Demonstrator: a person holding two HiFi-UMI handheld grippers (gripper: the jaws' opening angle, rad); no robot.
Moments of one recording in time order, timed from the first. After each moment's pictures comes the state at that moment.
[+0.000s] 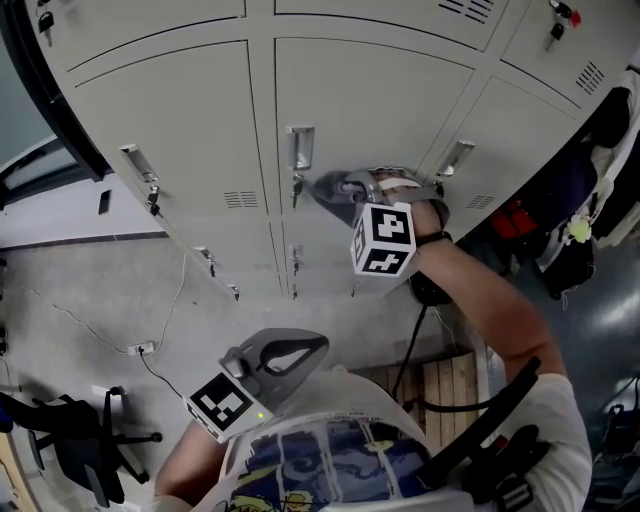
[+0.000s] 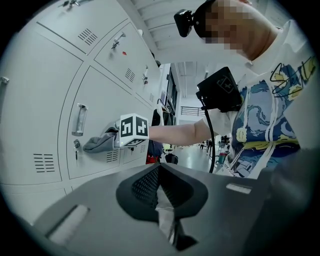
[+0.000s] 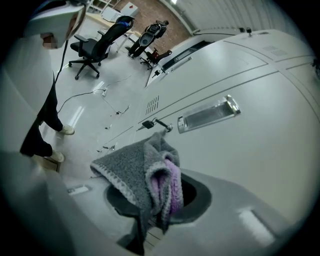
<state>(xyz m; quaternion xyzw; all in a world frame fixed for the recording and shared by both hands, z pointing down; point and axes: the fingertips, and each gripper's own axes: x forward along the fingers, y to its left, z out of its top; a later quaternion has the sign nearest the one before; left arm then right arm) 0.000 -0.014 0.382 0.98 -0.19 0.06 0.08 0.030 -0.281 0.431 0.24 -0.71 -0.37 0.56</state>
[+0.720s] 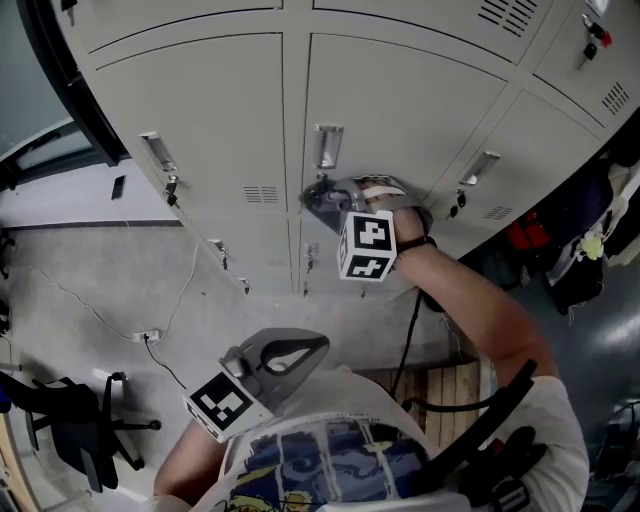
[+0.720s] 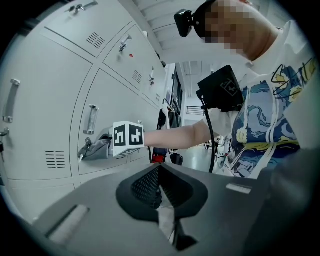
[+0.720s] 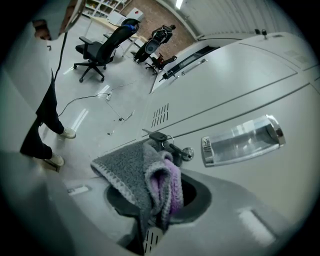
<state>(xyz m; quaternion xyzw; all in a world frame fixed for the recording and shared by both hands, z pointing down) -0.020 -0.020 0.387 0.97 -0.22 0.06 0.09 -0.030 -0.286 0.468 0.20 -0.72 -0.38 0.54</state>
